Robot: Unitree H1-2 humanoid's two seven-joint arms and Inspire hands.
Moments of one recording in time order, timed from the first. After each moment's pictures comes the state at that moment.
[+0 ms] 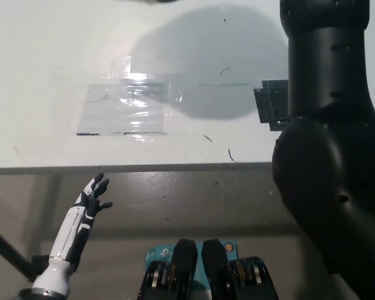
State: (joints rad) left_arm -0.05 0.18 0.00 0.03 0.07 -0.18 -0.09; right_arm -1.55 0.09 -0.54 0.70 0.56 0.43 -0.24
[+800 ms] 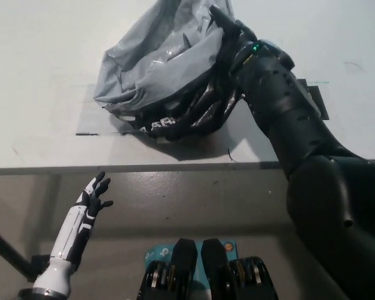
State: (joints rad) left_arm -0.05 0.18 -0.01 0.02 0.07 -0.18 -0.09; right_arm -1.38 0.07 -0.53 1.33 0.54 0.13 -0.20
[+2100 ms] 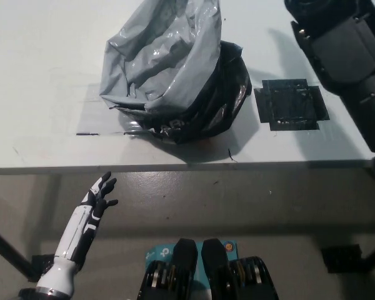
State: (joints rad) left_arm -0.05 0.18 -0.02 0.01 0.07 -0.18 -0.10; right_arm -1.34 -0.24 0.36 0.67 -0.12 0.37 -0.14
